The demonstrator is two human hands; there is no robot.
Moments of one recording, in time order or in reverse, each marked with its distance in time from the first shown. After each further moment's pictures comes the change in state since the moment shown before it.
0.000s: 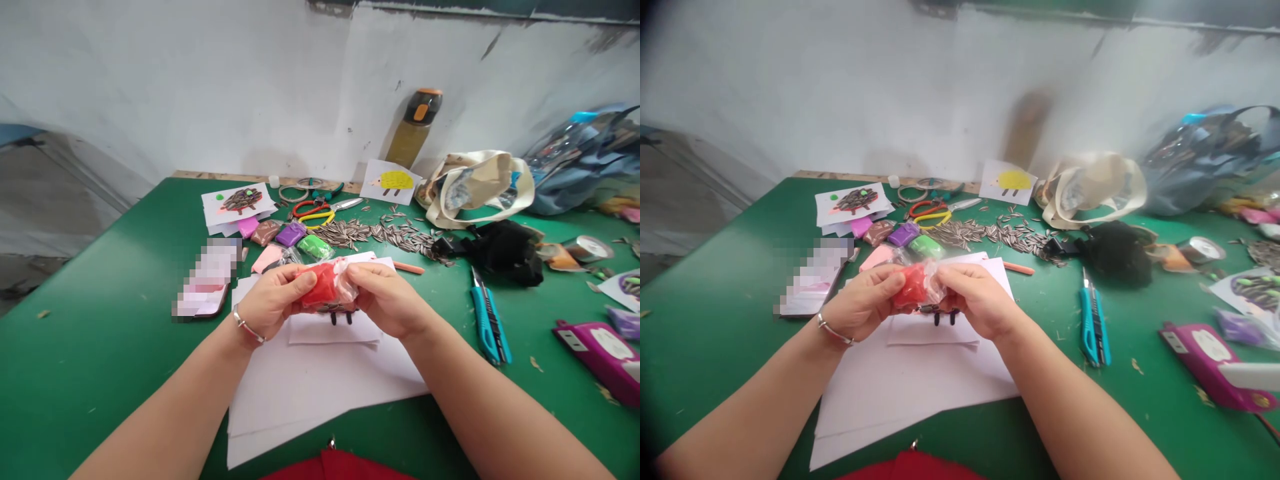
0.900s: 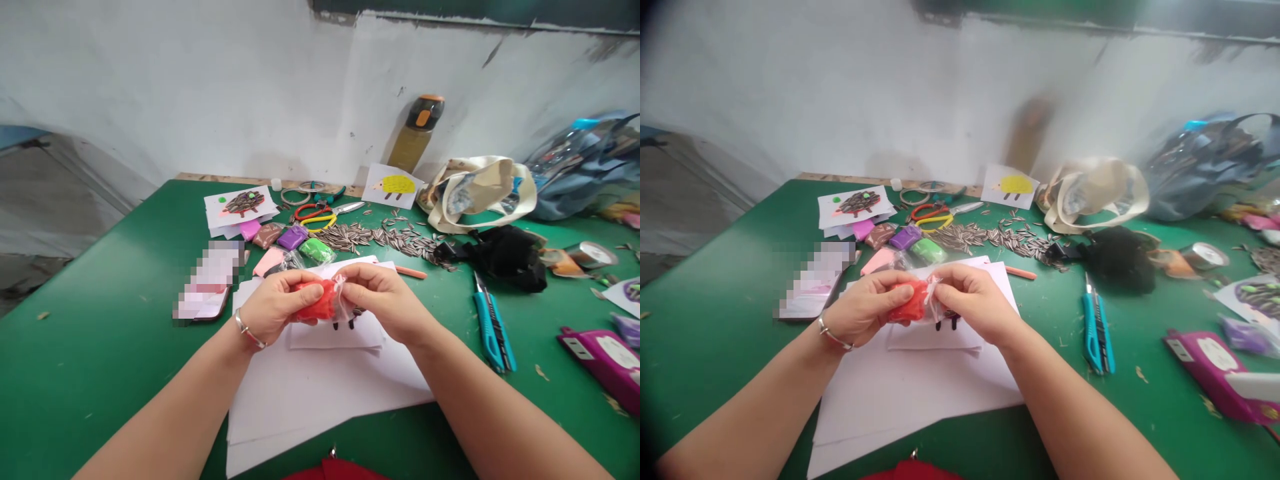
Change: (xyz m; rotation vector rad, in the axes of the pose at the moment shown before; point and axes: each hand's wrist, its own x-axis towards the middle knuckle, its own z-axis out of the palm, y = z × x) left_hand -0.002 0.001 -0.001 0.053 0.011 -0.041; right_hand -0.002 -0.005 0.006 -0.210 0.035 -0.050
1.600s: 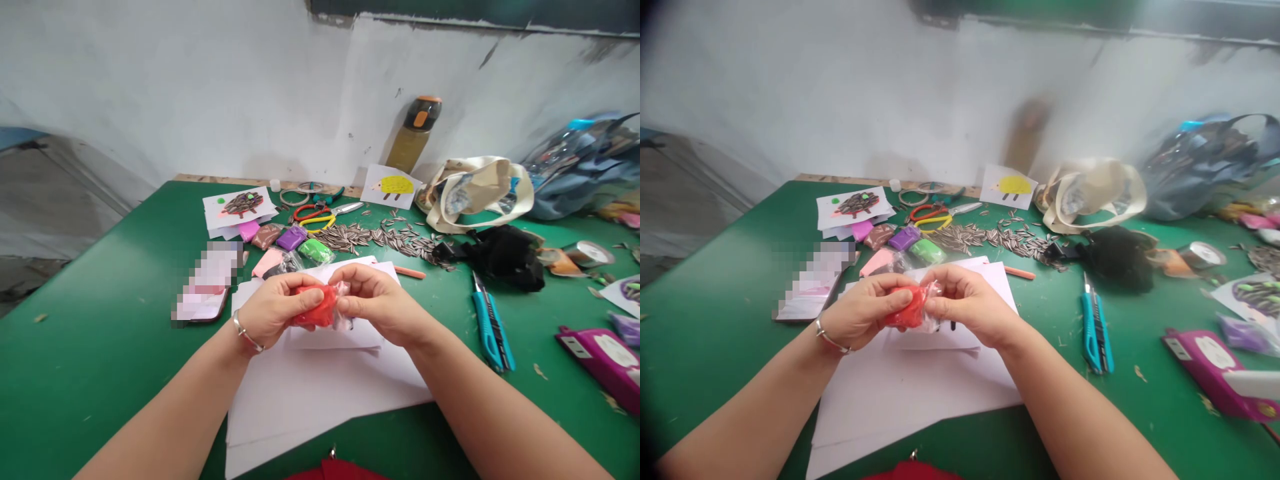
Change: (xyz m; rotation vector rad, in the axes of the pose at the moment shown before) left_hand -0.003 0.001 0.001 0.006 -0.055 0.001; right_hand 0.000 0.009 -0.005 0.138 -0.197 -0.032
